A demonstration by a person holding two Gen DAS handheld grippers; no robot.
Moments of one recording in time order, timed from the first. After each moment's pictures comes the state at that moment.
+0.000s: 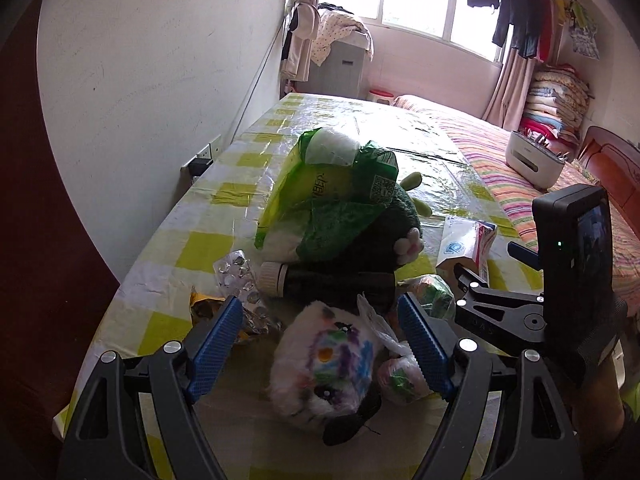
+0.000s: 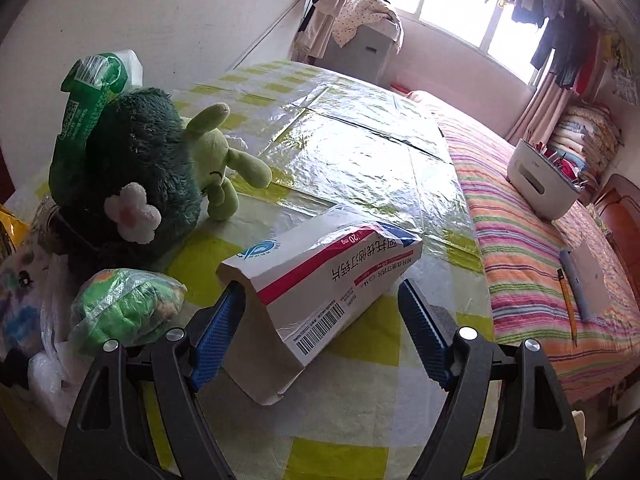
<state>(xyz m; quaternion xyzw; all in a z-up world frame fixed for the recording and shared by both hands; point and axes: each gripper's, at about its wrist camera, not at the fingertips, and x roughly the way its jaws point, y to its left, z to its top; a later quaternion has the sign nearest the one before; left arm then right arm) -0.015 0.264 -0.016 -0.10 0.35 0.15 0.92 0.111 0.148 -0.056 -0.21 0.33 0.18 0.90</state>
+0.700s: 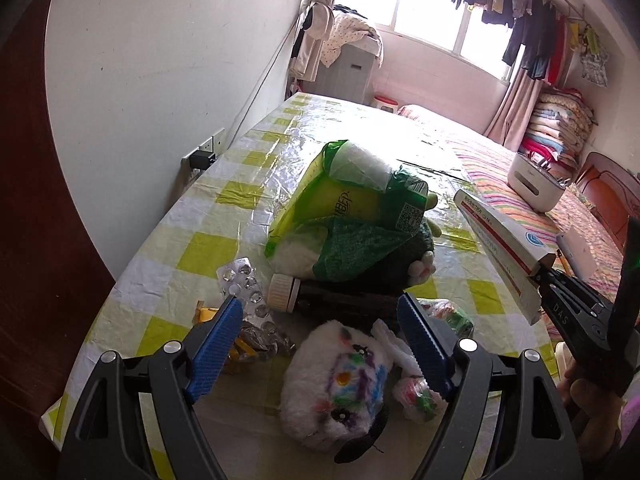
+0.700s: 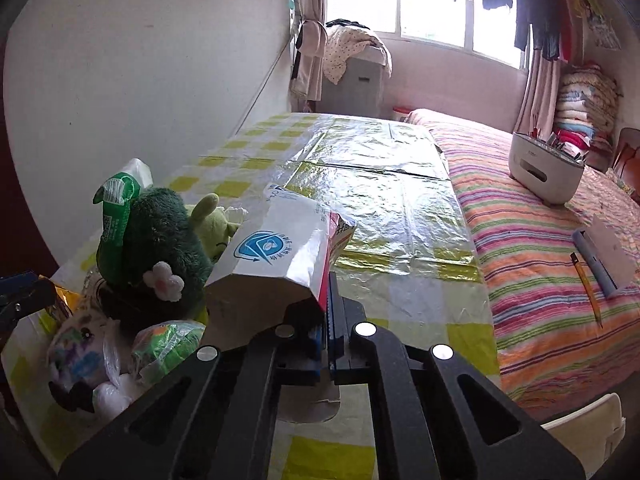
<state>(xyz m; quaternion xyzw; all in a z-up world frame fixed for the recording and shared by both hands) -0.007 0.282 -0.009 -0.14 0.33 0.14 0.92 0.104 0.094 -0.011 -0.07 0.29 0.23 0.92</state>
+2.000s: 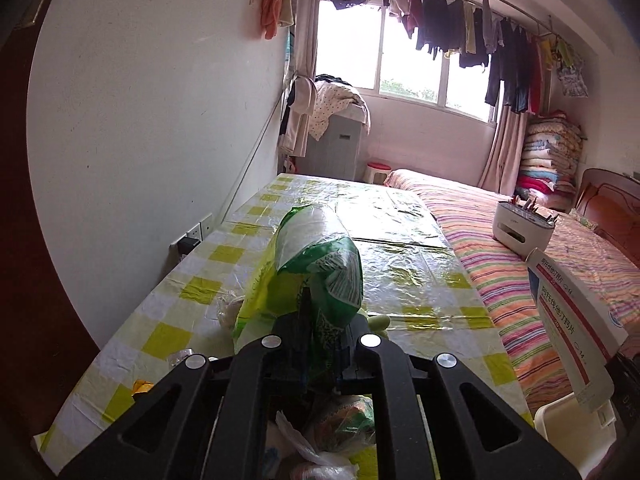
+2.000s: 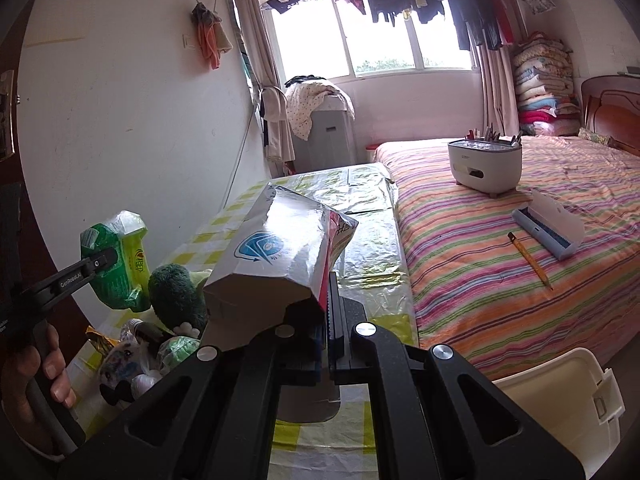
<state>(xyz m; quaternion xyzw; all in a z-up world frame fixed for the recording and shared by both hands) 0.028 0.203 0.040 -0.08 0.21 0.17 0.96 0.061 -0.041 0.027 0.06 0.22 0.22 0.95</state>
